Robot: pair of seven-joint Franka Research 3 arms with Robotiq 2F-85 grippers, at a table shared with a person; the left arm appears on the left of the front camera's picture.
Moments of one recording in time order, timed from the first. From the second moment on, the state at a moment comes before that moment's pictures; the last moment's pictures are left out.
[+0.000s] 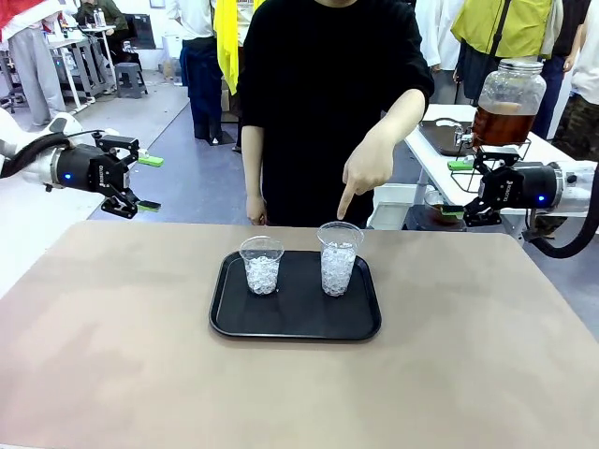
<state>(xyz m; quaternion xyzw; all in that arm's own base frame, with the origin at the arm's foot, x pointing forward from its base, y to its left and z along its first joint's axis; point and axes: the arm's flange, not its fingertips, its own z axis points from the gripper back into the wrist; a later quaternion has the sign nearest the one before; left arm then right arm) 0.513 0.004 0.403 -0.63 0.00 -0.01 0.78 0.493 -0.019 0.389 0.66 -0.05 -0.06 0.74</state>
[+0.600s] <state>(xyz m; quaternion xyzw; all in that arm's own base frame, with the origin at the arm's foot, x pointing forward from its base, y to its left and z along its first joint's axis) 0.513 0.004 0.403 -0.63 0.00 -0.01 0.78 0.492 -0.014 0.390 0.66 -0.08 -0.01 0.75</state>
